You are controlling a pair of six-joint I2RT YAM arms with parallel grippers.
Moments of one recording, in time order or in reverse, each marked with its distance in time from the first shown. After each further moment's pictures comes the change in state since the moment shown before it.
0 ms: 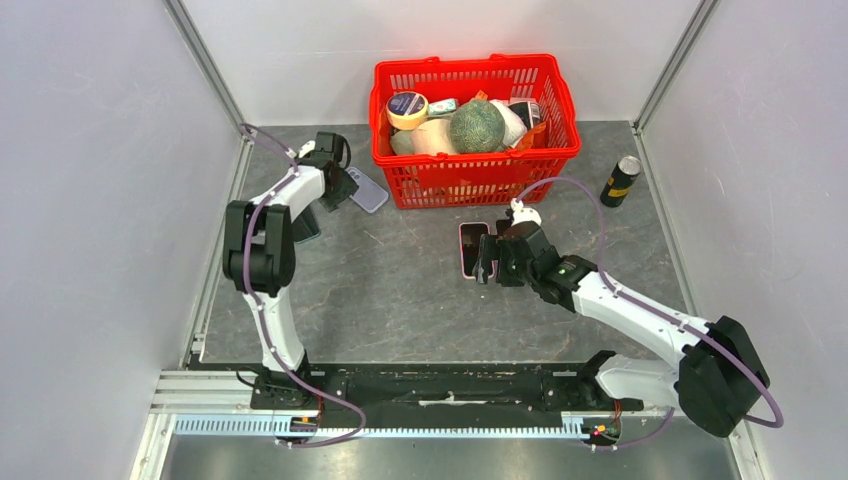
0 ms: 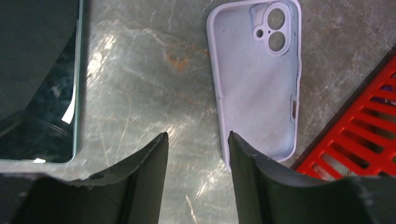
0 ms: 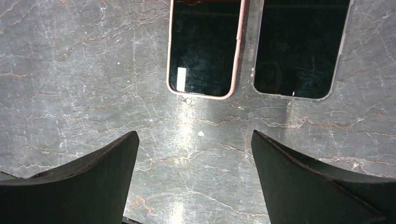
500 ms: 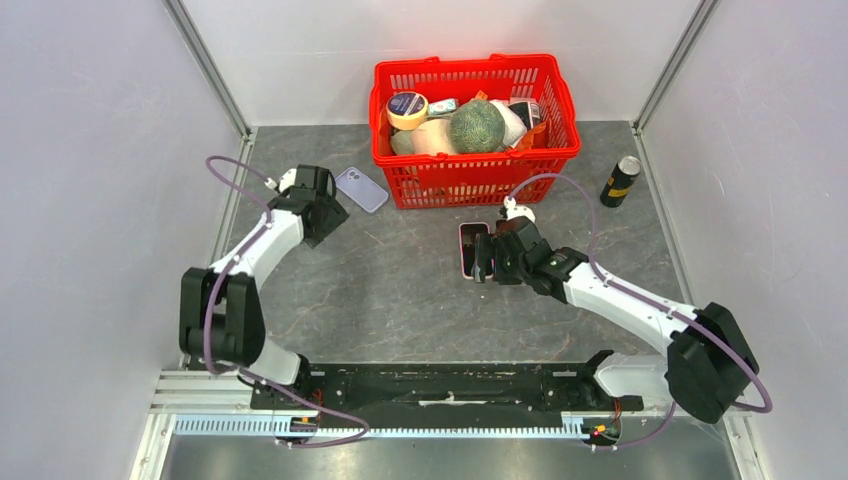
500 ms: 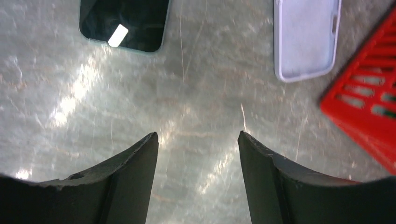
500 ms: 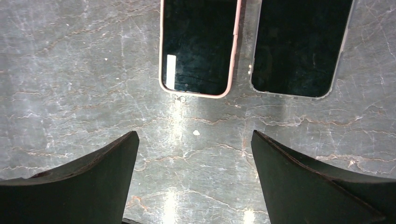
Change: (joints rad) left arm -0.052 -0.507 -0.441 -0.025 -0.011 -0.024; right arm 0.000 0.086 0.066 -0.060 0.003 -0.009
